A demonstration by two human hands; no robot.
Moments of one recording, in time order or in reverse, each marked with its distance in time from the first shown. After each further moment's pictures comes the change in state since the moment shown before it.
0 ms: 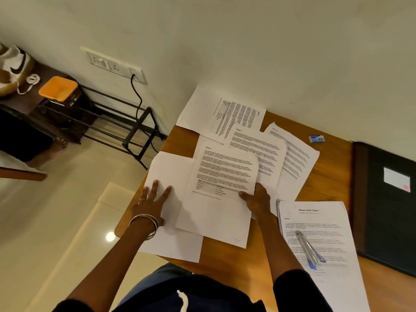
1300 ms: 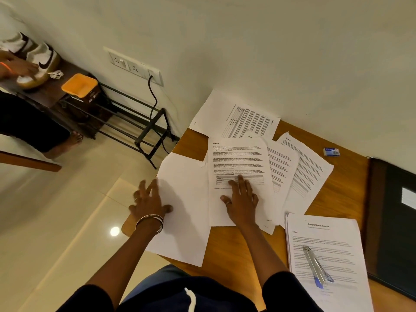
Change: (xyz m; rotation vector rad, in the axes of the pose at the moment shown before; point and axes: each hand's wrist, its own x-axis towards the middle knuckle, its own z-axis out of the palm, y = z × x) left_hand -0.002 0.002 0.001 -0.393 0.321 -0.368; right_hand -0.002 -0.008 0.060 -0.735 -0.069 -0.477
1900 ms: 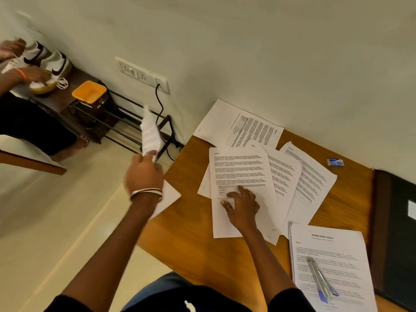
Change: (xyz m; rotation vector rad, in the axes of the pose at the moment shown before) left_hand -0.014 0.054 -0.115 -0.185 0.591 0.061; right_hand -0.005 -0.018 -0.020 0.167 0.002 0.016
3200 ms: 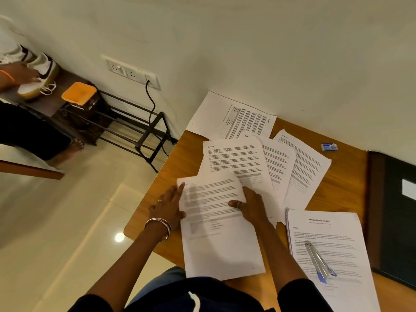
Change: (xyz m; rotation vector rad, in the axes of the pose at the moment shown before) left_hand -0.069 -0.055 0.093 0.241 -0.842 0.328; right_hand -0.004 0.045 -0.010 0.446 -0.122 0.095
